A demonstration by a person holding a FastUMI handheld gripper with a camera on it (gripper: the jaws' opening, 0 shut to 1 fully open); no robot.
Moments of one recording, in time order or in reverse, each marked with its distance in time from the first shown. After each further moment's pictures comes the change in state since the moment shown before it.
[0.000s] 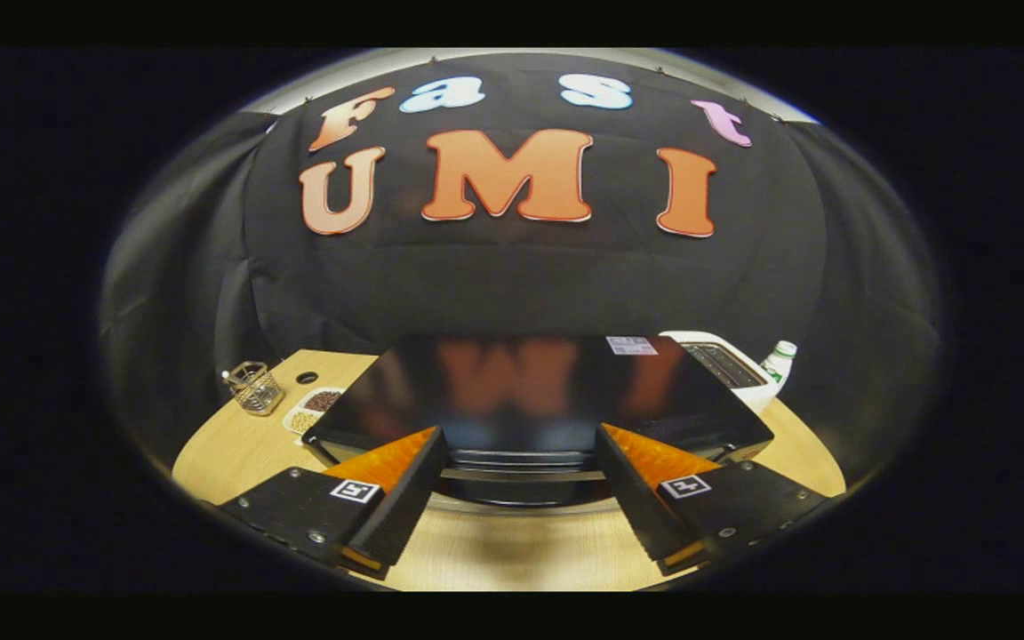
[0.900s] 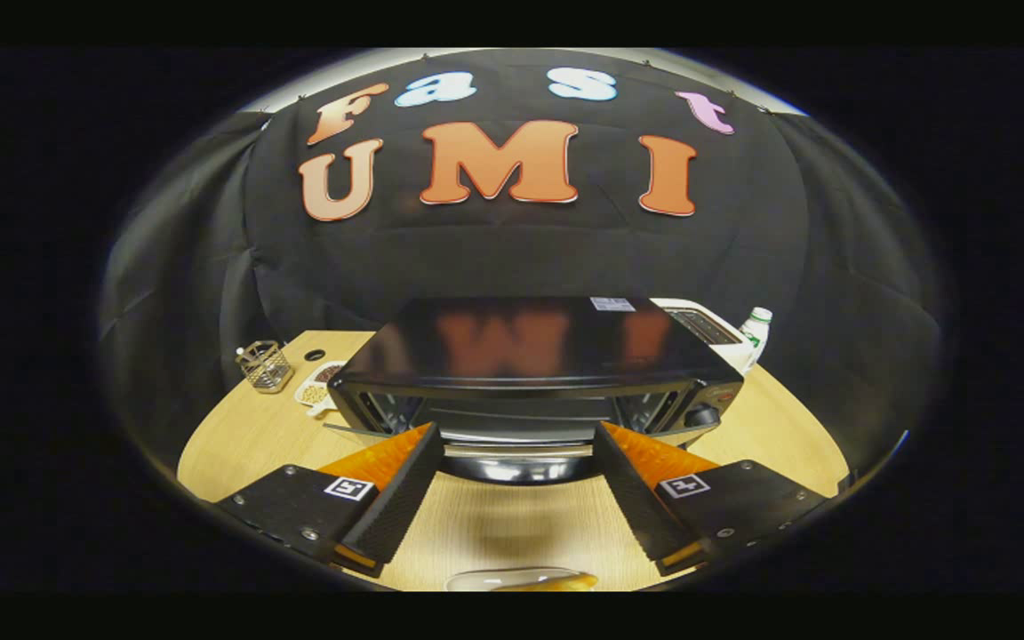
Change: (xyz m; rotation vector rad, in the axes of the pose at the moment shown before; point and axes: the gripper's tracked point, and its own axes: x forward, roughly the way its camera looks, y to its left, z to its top) arm -0.057 -0.002 -0.042 -0.020 0.072 -0.018
